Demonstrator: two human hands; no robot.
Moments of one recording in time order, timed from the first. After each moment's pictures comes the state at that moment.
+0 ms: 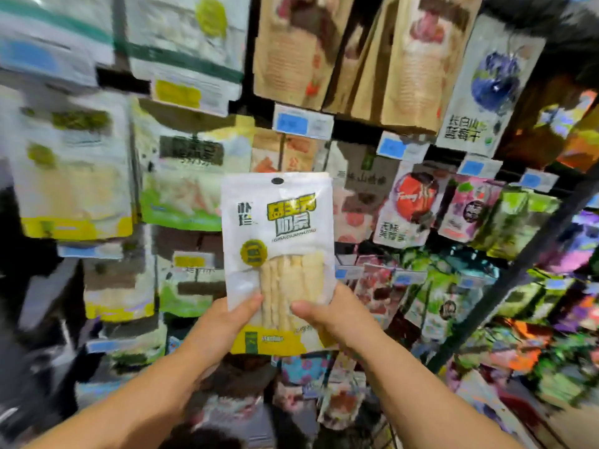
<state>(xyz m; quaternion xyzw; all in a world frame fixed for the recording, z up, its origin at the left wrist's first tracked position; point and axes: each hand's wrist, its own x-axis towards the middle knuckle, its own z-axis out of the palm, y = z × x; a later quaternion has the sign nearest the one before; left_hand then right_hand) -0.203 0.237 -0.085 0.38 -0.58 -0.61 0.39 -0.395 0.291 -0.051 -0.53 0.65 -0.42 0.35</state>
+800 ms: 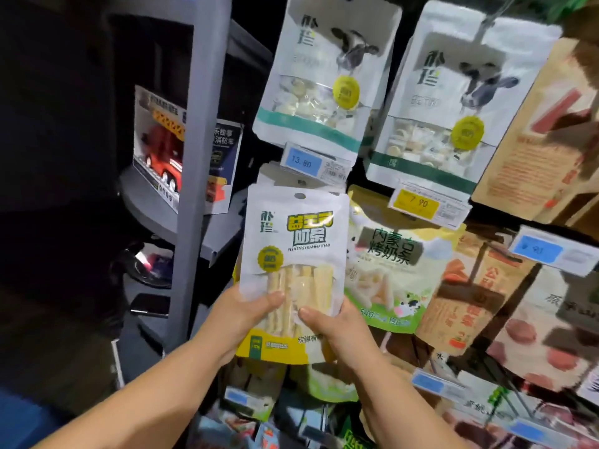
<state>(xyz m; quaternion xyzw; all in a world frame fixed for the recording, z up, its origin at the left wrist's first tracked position) 0.028 0.101 -0.043 0.37 -0.45 -0.57 0.58 -0.156 0.093 -0.031 -0.61 0.50 -0.42 0.45</state>
